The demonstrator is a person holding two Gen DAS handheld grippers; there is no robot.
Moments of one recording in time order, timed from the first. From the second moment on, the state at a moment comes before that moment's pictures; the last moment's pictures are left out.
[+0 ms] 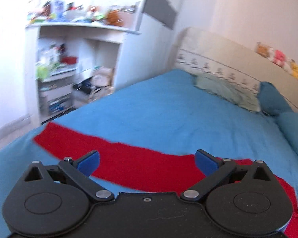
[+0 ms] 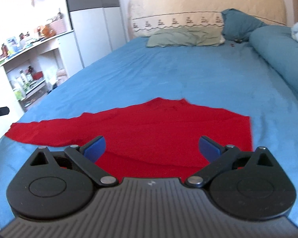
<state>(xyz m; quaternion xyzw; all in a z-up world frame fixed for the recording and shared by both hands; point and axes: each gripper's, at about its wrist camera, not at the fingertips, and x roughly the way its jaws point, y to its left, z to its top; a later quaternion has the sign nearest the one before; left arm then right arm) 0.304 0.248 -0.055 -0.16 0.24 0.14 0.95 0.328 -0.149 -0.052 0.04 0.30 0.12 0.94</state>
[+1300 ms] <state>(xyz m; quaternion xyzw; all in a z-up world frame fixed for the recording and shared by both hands) 0.389 0.265 -0.071 -0.13 0.18 0.15 0.96 0.372 -0.134 -0.122 0.07 0.32 0.13 0.94</state>
